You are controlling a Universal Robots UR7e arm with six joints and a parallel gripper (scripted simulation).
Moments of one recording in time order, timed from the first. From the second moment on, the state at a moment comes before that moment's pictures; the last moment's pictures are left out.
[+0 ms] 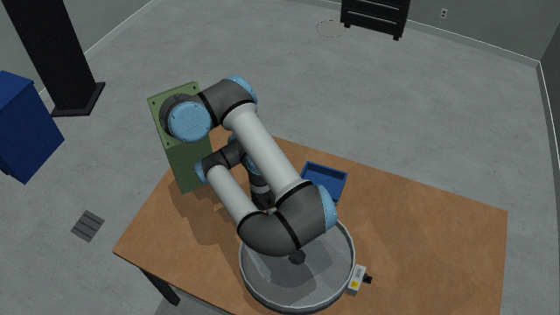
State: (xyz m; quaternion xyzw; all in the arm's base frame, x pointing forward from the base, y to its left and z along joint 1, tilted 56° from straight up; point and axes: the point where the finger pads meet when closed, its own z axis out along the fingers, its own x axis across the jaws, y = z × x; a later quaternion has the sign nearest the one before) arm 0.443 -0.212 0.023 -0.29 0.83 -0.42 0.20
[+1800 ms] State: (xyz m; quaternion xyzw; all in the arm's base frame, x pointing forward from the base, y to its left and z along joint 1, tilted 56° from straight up) arm 0.452 -0.221 0.015 -0.29 0.83 -0.42 0.20
